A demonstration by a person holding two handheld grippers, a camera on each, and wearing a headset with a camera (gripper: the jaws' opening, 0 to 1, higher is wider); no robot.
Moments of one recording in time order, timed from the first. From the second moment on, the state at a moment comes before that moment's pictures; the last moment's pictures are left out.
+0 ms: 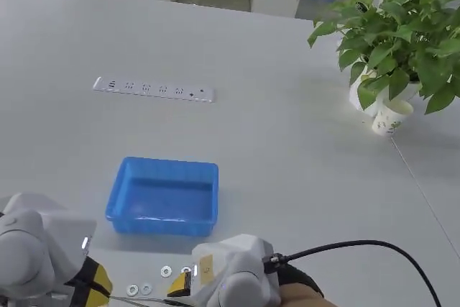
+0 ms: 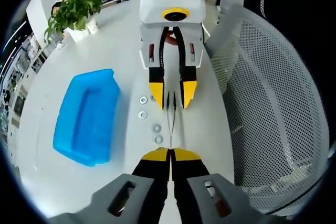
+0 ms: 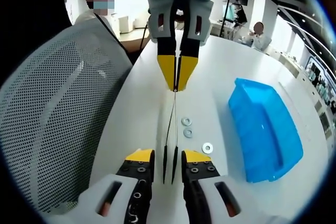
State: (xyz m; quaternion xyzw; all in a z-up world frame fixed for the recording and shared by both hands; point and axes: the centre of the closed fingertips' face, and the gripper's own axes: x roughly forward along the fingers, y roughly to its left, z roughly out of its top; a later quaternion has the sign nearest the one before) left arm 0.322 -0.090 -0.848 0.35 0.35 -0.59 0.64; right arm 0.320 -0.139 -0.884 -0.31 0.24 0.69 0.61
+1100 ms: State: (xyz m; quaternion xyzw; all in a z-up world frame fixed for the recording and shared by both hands) left arm 0.324 -0.115 -0.808 0.34 0.31 -0.62 0.64; right arm 0.323 -0.144 -0.875 -0.30 0.24 0.68 0.63
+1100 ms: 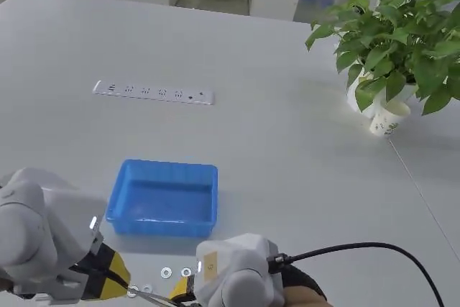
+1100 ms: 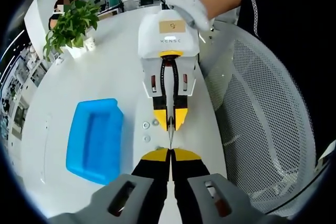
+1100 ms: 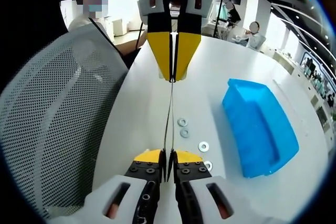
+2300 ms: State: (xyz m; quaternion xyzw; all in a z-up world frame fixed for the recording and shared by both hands) left arm 0.322 -0.121 -0.808 0.32 0.29 -0.63 0.64; right arm 0.325 -0.145 -0.864 -0.29 0.23 0.67 0.64
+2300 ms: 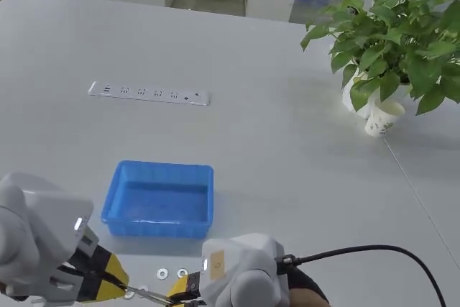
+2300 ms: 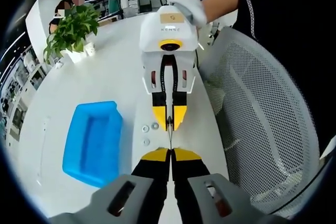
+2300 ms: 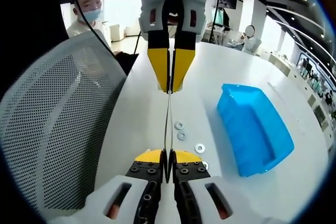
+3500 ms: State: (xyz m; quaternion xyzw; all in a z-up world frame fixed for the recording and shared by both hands) left arm 0.325 -0.163 -0.782 0.24 0.24 -0.65 0.68; right arm 0.323 -0.148 -0.859 -0.26 0.22 0.67 0.66
